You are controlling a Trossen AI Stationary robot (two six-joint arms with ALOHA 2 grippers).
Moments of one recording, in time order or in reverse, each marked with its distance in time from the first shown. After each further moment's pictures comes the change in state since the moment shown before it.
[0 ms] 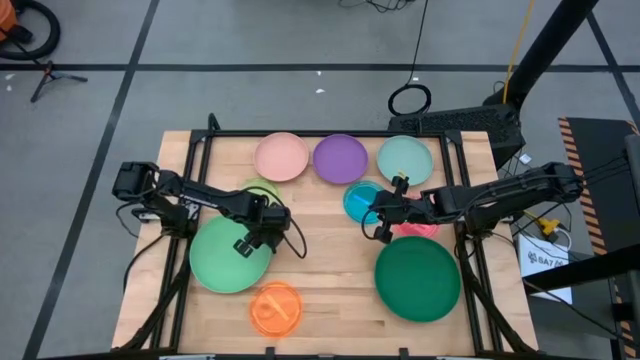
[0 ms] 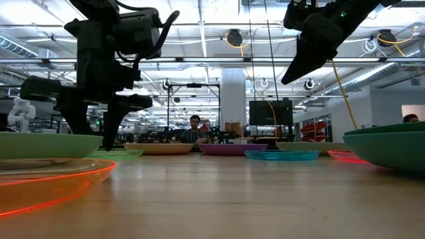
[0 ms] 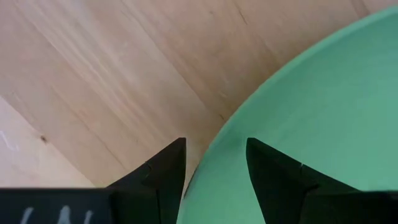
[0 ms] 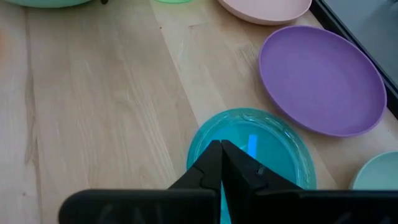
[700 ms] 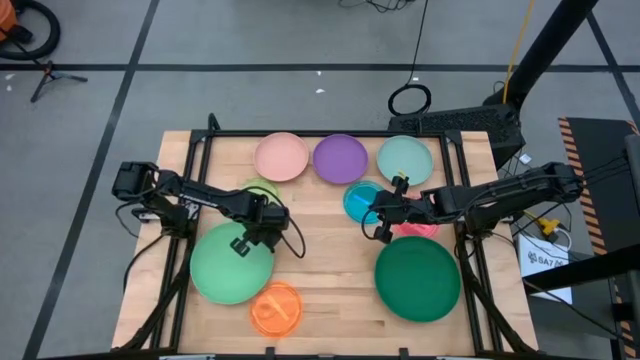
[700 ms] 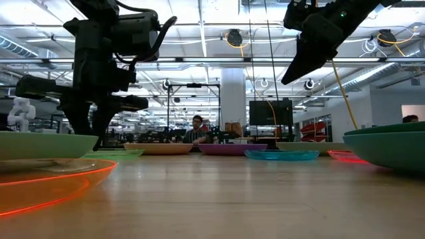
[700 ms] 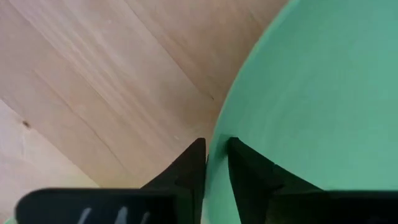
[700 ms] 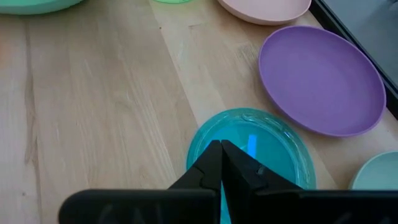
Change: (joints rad) left arm 0.000 -0.002 0.000 -0.055 -0.007 0.008; right arm 0.000 0.000 0.000 0.000 0.002 0.000
